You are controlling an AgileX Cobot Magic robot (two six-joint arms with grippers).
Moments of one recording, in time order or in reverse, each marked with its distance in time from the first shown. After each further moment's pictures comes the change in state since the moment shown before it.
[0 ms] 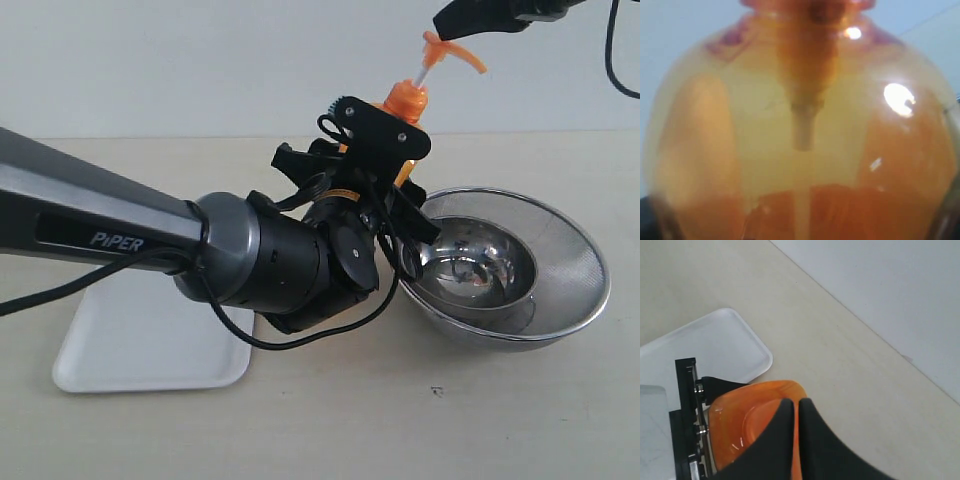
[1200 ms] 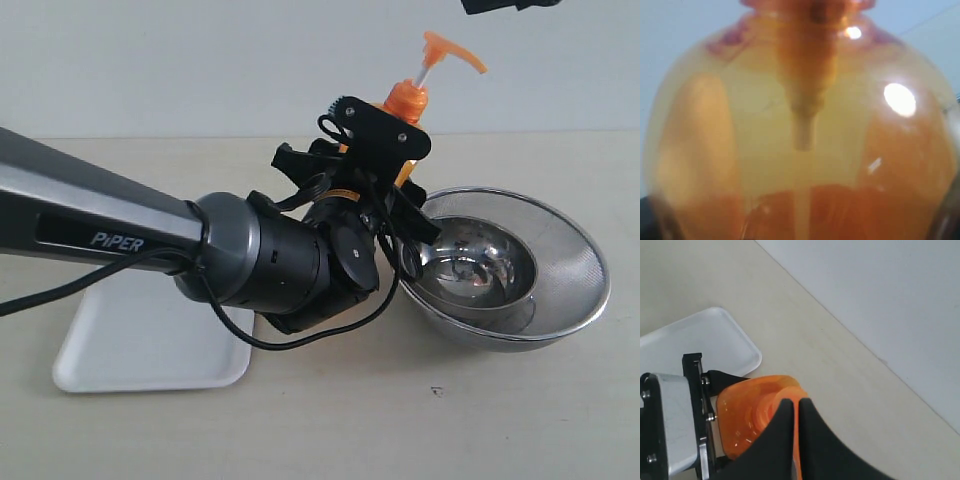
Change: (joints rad) left arm 0.000 0.000 0.000 0.002 0.002 0.000; right arm -0.002 -0.121 0.039 -0.067 -0.015 0.022
